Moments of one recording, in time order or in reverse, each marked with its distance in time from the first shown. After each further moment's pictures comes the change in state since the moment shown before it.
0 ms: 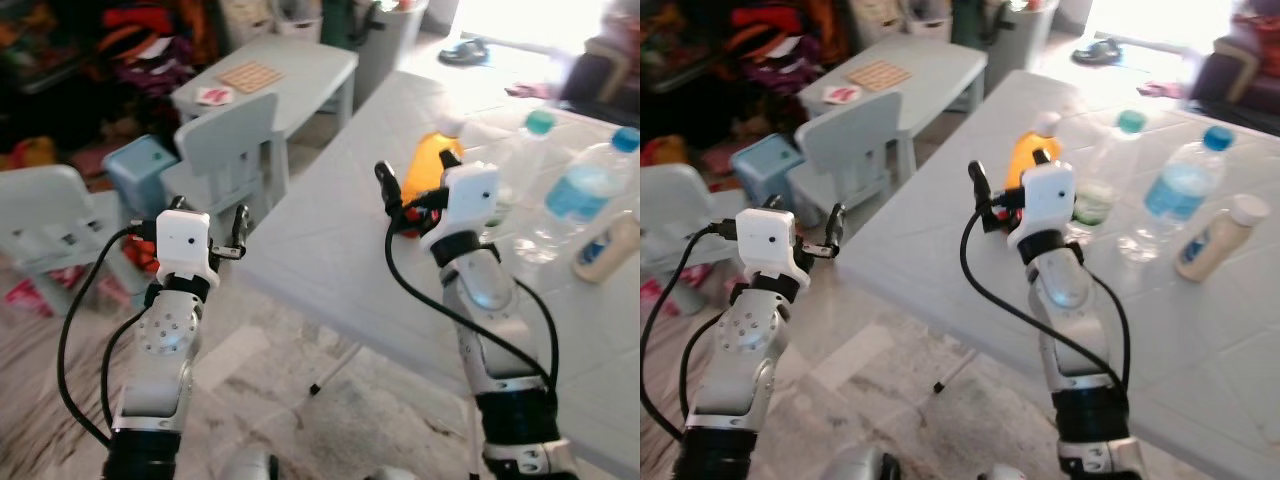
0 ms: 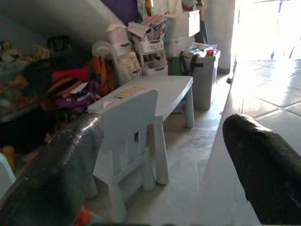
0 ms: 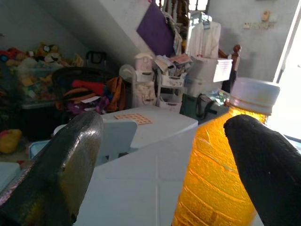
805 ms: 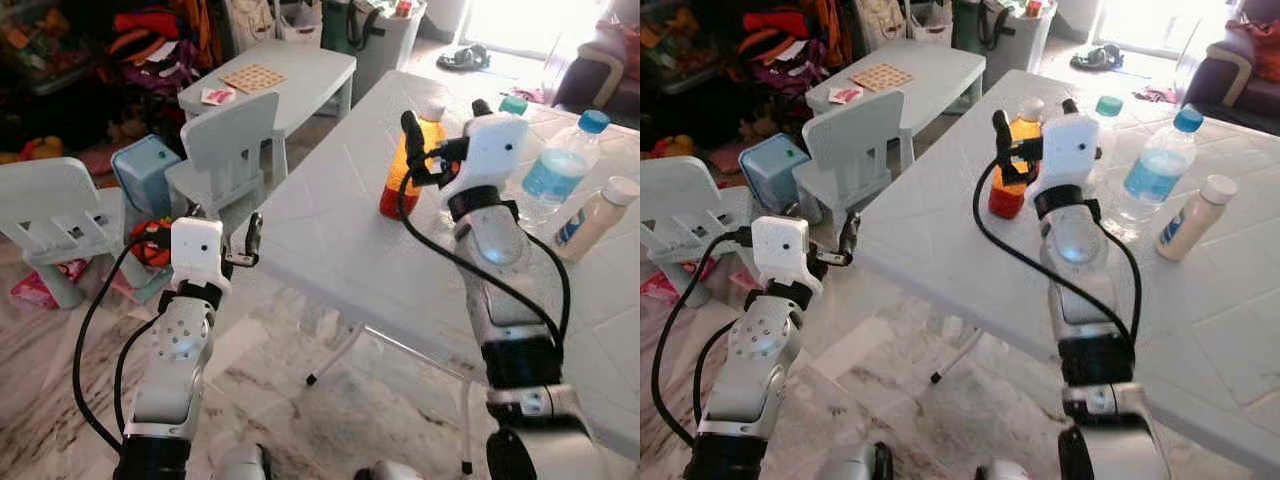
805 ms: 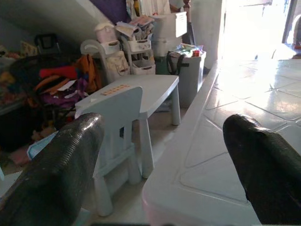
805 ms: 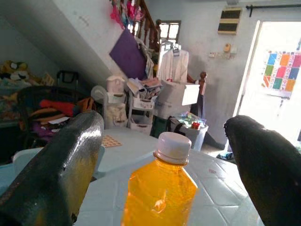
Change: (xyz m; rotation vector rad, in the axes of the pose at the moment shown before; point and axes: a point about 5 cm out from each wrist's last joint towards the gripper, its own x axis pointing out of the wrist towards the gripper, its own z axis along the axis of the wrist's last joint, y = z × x) left arm -0.003 -0.006 -0.004 -0.009 0.017 -0.026; right arm 0.041 -0.021 0.020 -0.065 -0.089 -0.106
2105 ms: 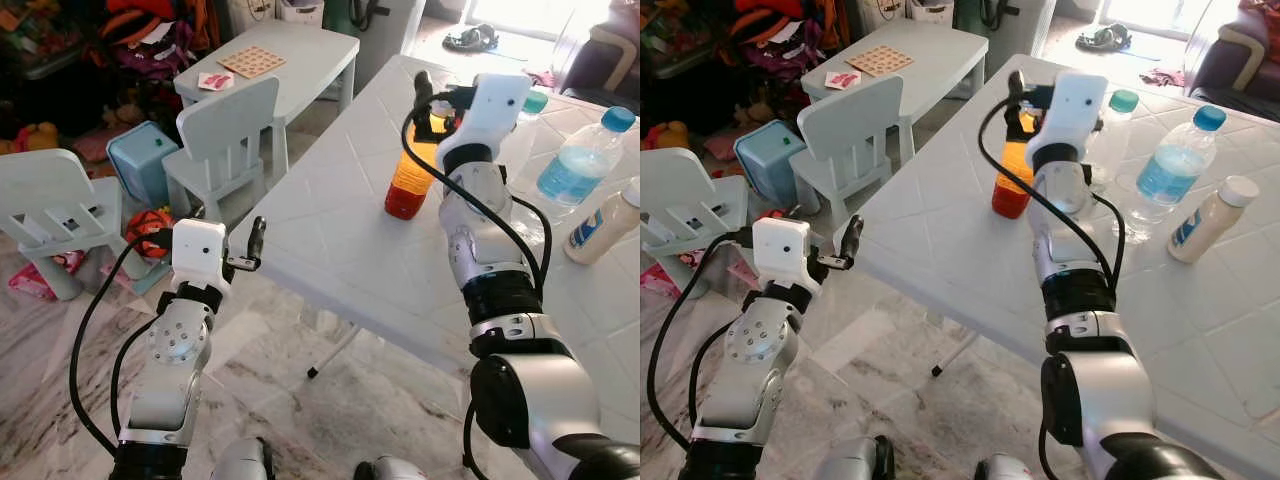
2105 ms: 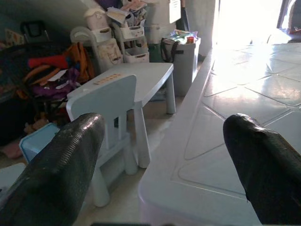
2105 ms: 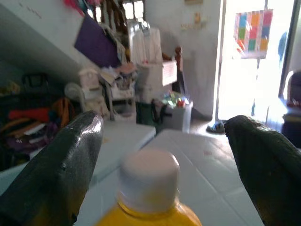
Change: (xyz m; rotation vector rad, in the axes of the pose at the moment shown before) left arm -0.005 -0.002 0.003 0.009 0.015 -0.037; right arm 0.043 -0.010 -0.008 0.125 0.060 -0.188
